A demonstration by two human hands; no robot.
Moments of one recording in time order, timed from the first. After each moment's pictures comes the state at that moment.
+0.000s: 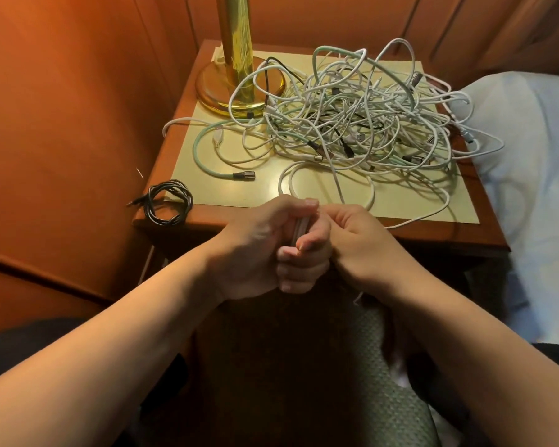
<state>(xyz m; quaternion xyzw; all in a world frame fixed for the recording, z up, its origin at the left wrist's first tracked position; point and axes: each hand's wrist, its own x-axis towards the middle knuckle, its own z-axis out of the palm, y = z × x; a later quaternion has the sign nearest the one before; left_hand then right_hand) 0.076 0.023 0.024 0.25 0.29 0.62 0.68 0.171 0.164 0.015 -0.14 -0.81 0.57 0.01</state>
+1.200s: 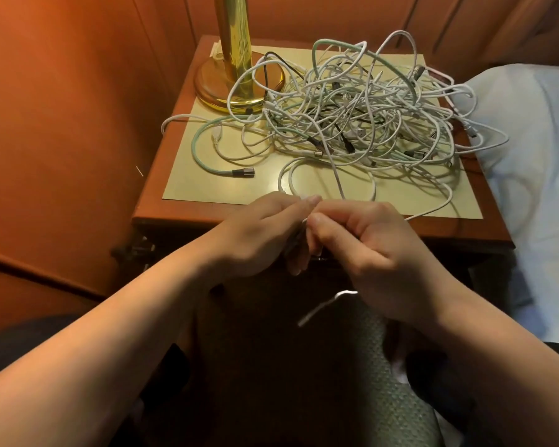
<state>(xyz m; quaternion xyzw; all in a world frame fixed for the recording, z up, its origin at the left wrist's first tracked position) 0.063 0.023 0.022 0.42 0.68 0.49 0.36 0.191 0.162 0.040 -0.02 -0.87 0.50 0.05</state>
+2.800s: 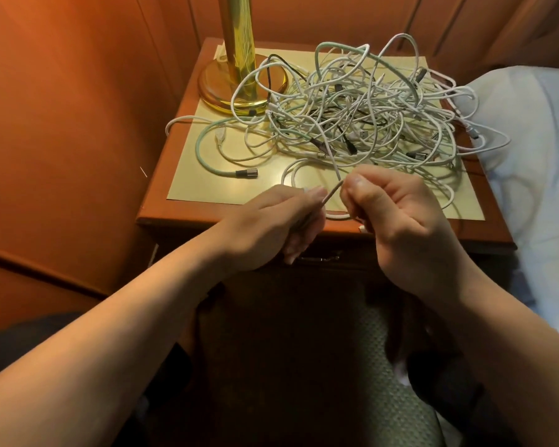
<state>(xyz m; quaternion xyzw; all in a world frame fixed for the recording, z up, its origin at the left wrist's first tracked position) 0.067 0.026 0.035 0.42 0.64 0.51 0.39 0.184 0.177 0.048 -0.06 -0.82 0.54 0.15</state>
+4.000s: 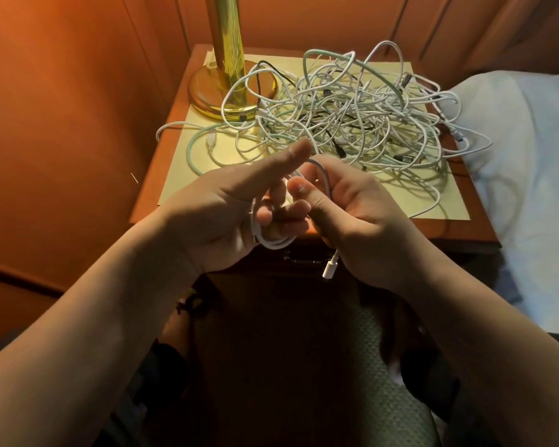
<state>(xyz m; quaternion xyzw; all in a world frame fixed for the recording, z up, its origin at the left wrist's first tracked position) 0.072 0.018 0.082 0.16 0.53 0.70 0.45 0.169 0.158 0.060 0.01 -0.81 0.58 0.10</state>
